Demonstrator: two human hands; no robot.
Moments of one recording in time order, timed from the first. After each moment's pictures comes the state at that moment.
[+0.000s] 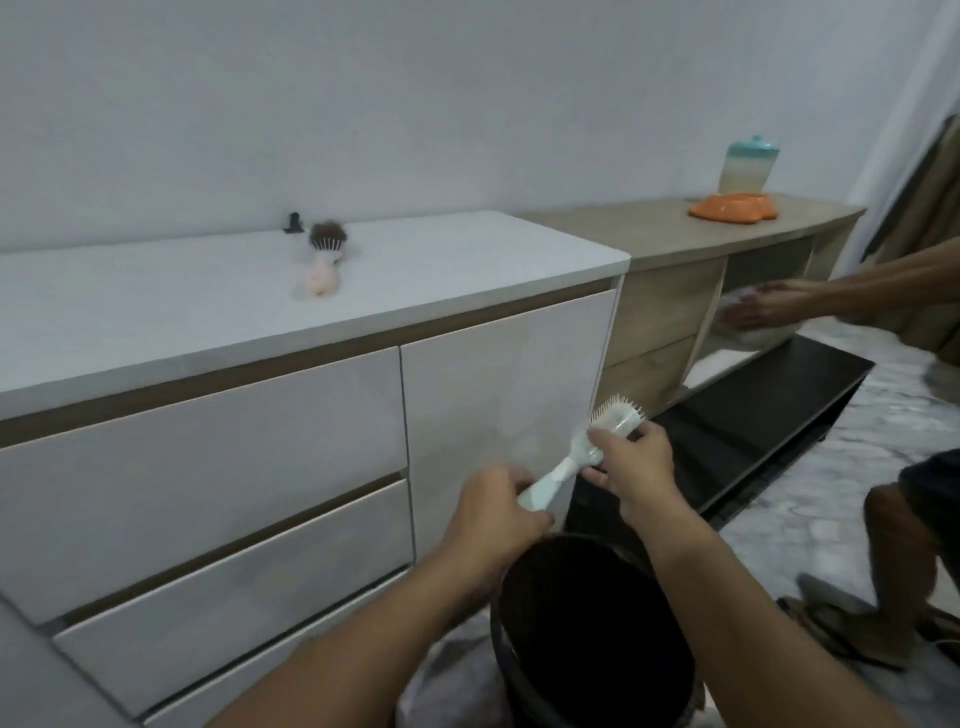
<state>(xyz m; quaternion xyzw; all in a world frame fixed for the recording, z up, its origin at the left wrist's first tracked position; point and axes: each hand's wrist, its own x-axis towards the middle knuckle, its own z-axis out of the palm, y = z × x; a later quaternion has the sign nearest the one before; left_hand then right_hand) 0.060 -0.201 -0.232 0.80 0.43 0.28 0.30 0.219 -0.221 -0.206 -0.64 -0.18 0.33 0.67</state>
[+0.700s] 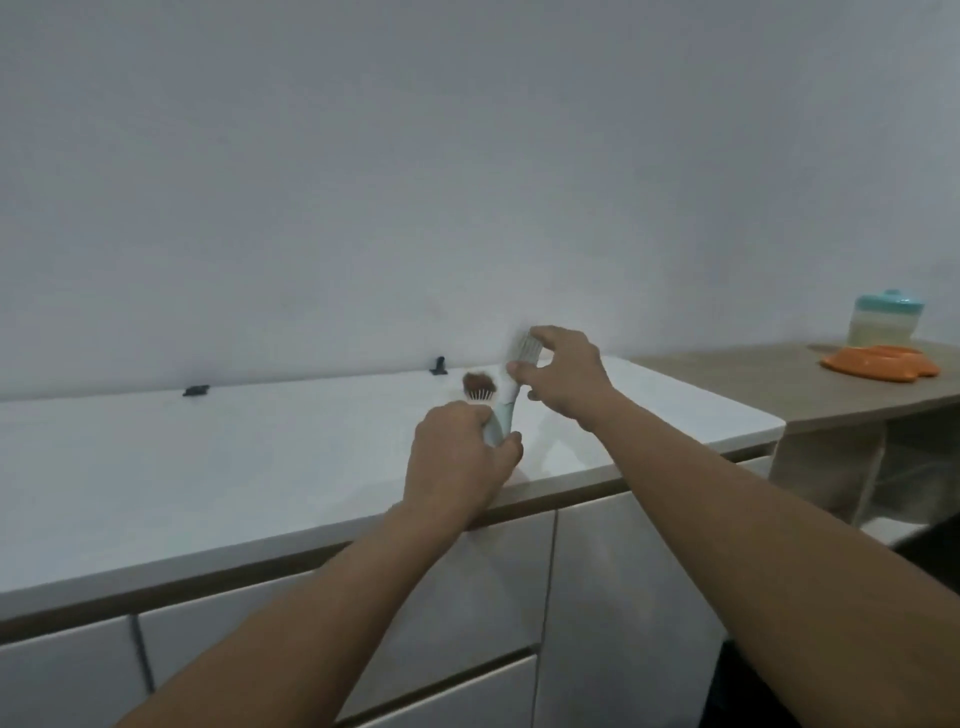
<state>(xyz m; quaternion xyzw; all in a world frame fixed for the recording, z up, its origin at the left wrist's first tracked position) -0.088 -0.081 -0.055 0.74 0.51 0.45 0.01 0.059 -0.030 -0.002 -0.60 -0.62 0.14 0.49</state>
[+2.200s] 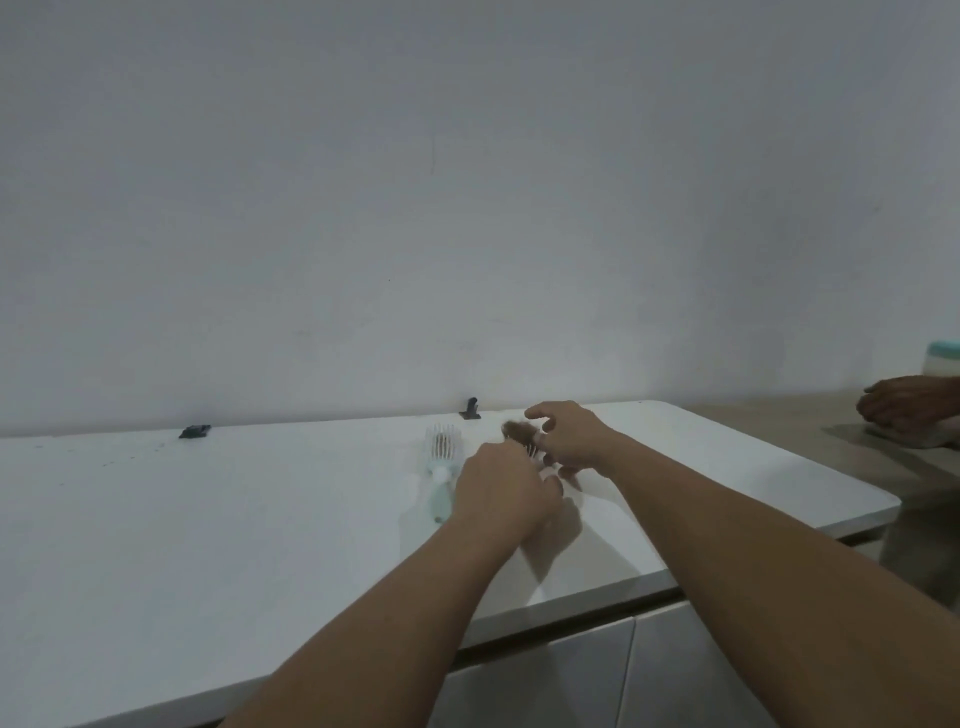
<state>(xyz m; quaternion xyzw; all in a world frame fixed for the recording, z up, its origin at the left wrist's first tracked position) -0.081 0.020 -0.052 0.73 0.59 0.33 0.10 0.046 0.094 -0.027 -0.67 -0.66 0.18 0.28</state>
